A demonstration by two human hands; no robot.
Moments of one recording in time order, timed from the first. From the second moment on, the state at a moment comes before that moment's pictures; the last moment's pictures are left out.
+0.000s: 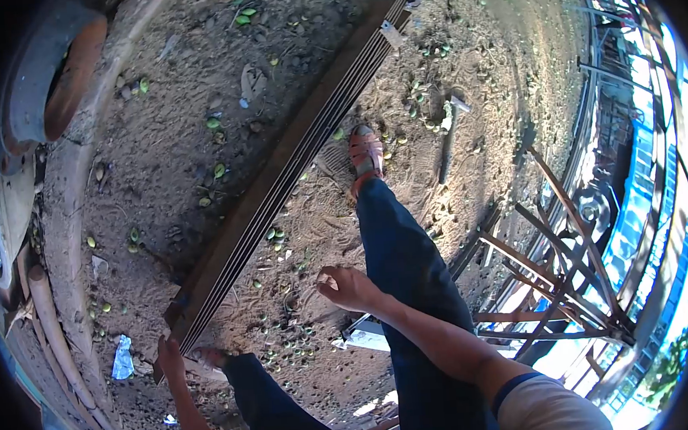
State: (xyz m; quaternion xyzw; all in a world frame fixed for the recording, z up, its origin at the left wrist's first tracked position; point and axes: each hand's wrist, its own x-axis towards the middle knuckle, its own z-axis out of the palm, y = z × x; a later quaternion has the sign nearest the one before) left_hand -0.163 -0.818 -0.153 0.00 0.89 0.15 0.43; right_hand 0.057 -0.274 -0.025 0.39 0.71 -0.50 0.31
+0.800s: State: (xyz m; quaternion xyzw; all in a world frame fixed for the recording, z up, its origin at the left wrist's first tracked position) left_hand -0.180 -0.842 -0.142 0.11 0.82 -0.09 0.55; right_hand 0.079 -0.293 -0.041 0.38 0.71 -0.50 0.32
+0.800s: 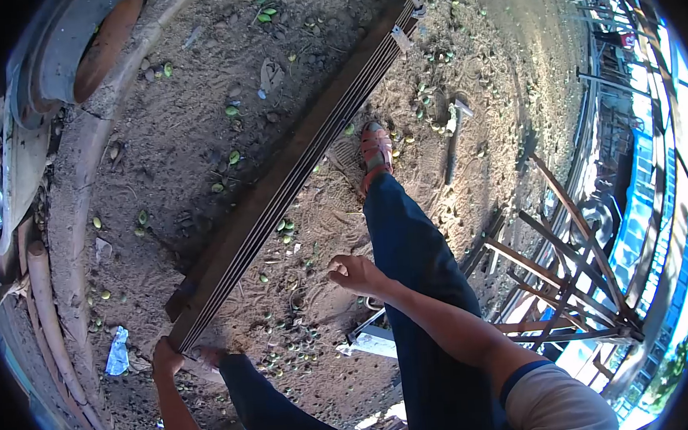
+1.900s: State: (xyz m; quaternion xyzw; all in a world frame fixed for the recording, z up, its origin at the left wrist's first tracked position) left_hand -0.201 -1.019 -0.305 0.30 0.72 -0.15 0.62; right_hand 0.085 -0.316 -0.054 0.36 0.69 -0.50 0.40
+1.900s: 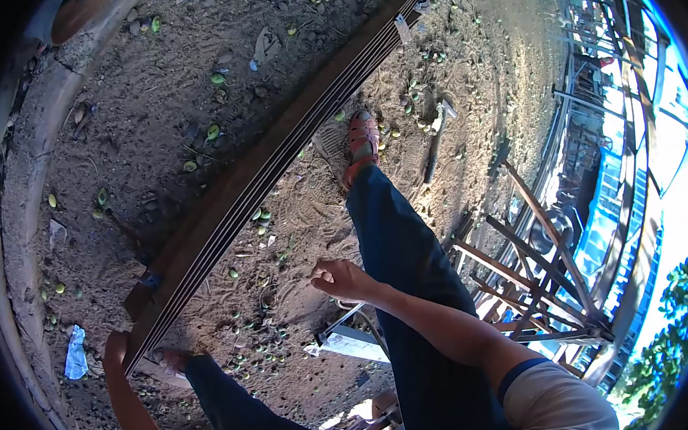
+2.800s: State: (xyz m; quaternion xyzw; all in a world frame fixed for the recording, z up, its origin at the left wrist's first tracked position) left_hand -0.136 -0.864 0.049 -0.01 0.82 -0.16 0.55; right_hand 0.019 -0.421 -0.064 0.64 0.07 -0.76 0.09
